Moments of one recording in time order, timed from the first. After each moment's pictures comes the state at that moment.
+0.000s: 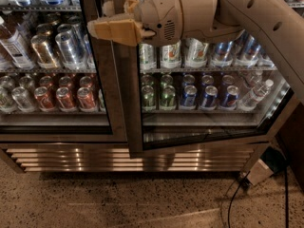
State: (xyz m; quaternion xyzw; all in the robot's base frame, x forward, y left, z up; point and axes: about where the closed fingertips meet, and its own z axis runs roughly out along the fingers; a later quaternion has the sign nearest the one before) arm 0.492 0.092 1.051 -0.57 0.46 0.51 0.45
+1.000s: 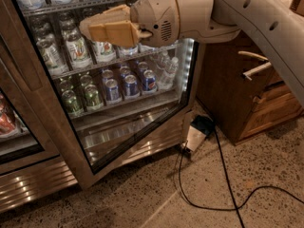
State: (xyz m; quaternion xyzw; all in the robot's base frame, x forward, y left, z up) arm 0.492 0.092 1.051 -0.57 0.46 0.51 0.45
